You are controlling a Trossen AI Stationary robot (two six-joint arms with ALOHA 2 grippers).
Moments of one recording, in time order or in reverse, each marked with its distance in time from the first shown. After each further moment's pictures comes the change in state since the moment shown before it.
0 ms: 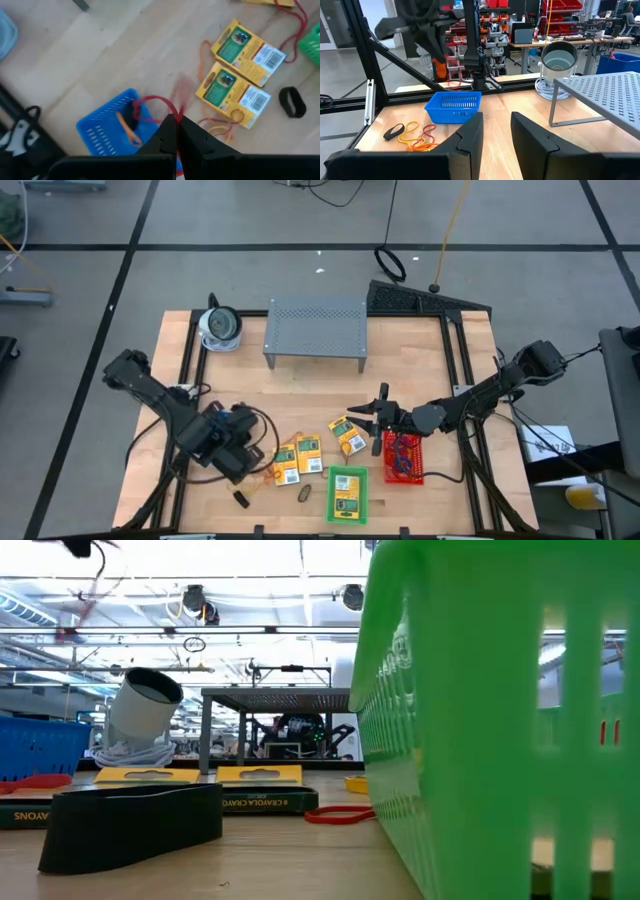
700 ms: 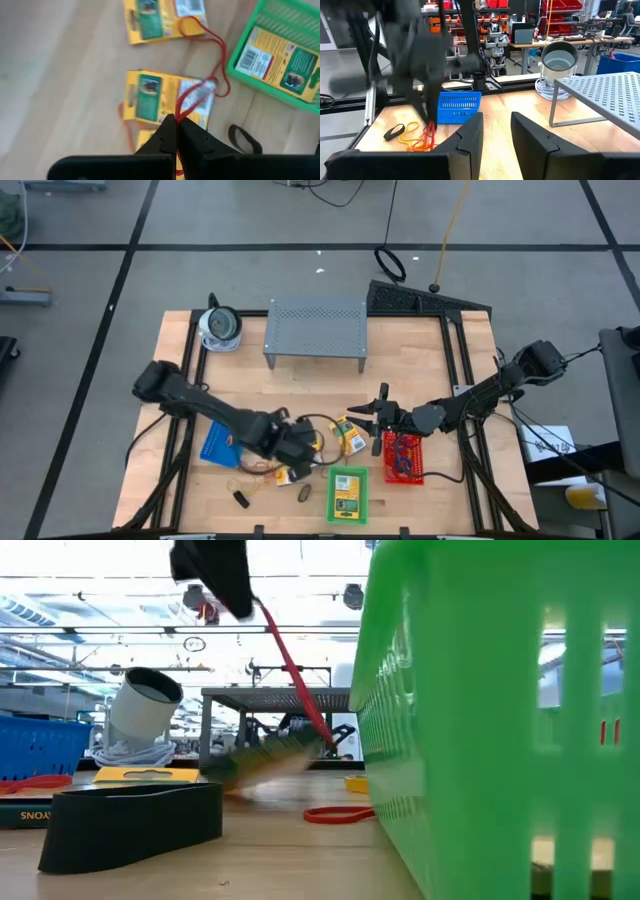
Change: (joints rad) left arm 0.211 0.253 0.051 0.555 0.067 0.623; right arm 0.000 0.000 0.000 0.001 0.000 0.000
